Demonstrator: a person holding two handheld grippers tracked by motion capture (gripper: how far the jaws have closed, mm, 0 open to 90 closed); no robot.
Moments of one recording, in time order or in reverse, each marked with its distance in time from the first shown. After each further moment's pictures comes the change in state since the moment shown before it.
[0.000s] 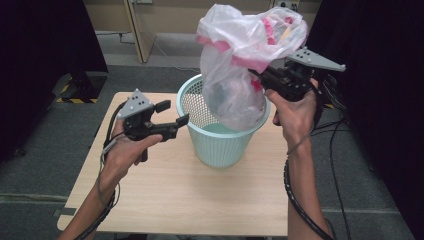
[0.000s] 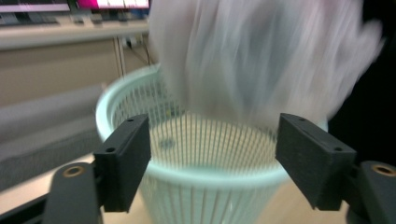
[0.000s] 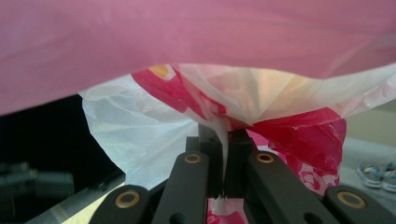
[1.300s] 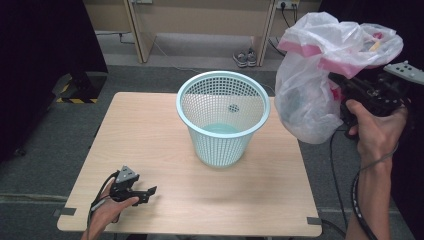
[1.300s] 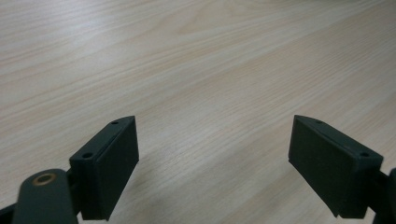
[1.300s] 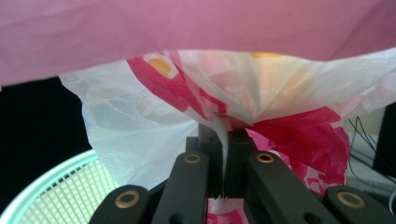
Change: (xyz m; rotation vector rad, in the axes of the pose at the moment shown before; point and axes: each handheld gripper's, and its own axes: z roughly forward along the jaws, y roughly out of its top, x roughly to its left) left arm 0.053 -0.240 -0.021 0.433 0.147 -0.133; right arm -0.089 -0.006 -0.117 -0.006 -0.250 0.032
